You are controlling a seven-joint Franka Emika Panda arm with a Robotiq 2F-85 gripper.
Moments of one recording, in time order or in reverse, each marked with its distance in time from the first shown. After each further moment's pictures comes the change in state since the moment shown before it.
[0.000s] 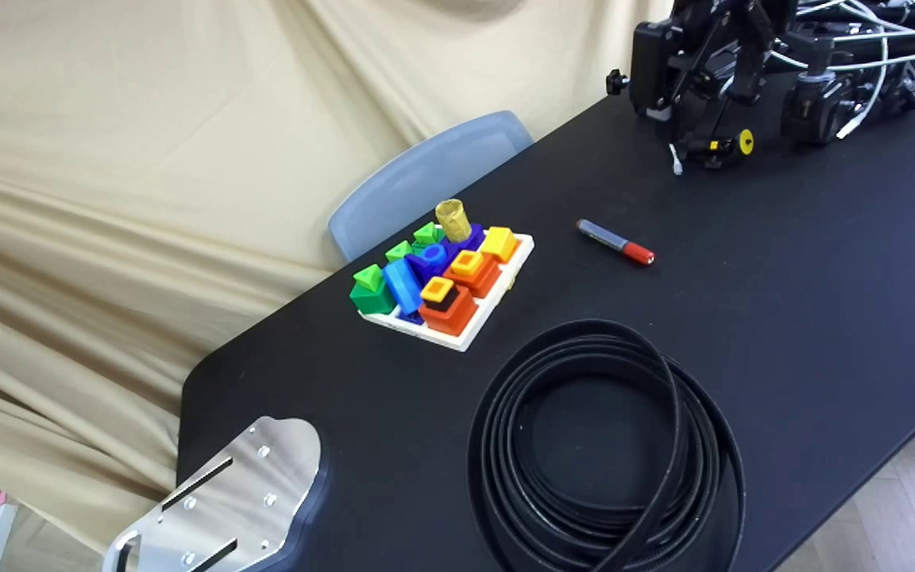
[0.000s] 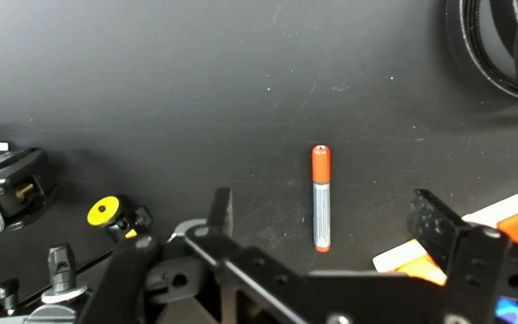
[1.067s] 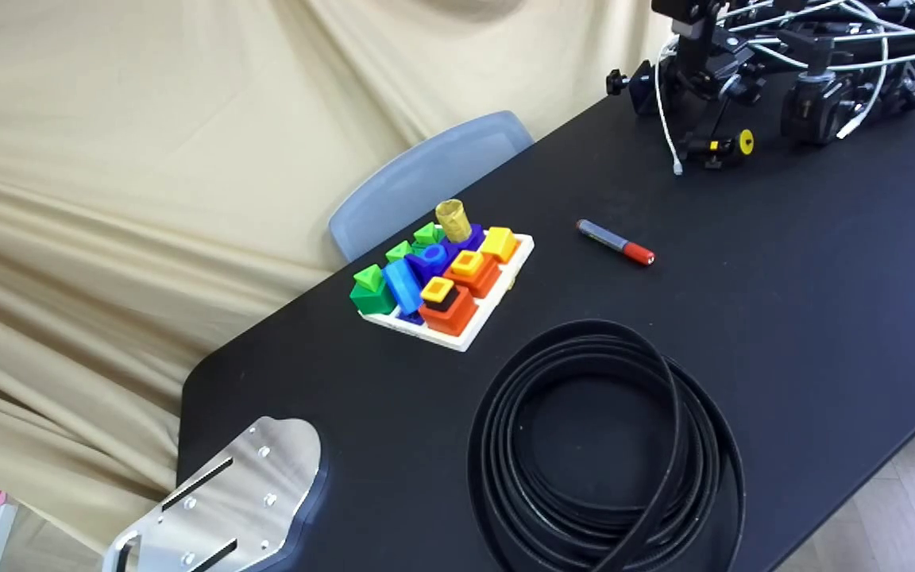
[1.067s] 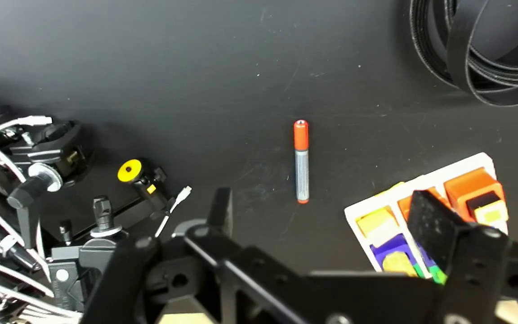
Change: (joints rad) arm -0.002 -0.345 0.063 -0.172 0.007 -0.022 0.052
